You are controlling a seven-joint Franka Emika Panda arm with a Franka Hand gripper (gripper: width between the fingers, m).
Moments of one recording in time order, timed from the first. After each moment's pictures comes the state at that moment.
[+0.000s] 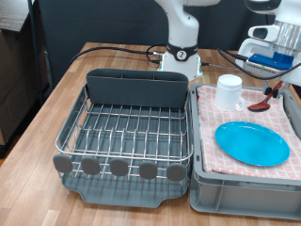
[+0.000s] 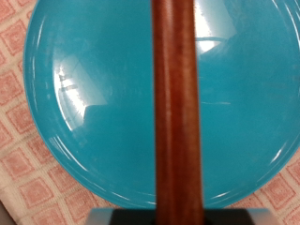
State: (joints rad) arm 0.05 0.06 0.37 -2.32 -0.37 2.47 2.02
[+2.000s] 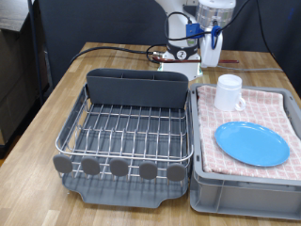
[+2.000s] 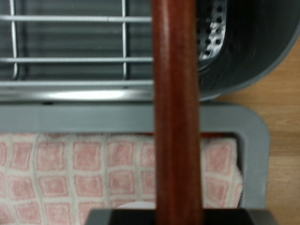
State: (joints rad) arm 0.03 -0.42 0.11 -2.74 -0.04 2.26 2.47
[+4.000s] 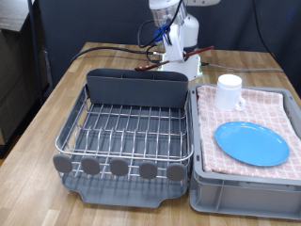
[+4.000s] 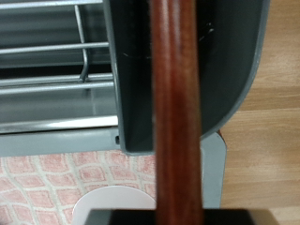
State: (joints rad) arm 0.05 -0.46 -0.24 -2.81 0.27 2.24 2.03
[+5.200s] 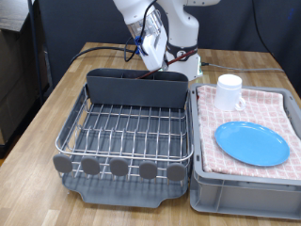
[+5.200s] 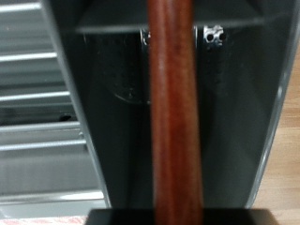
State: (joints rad) arm 0.06 -0.36 -0.46 -2.80 0.37 2.26 1.76
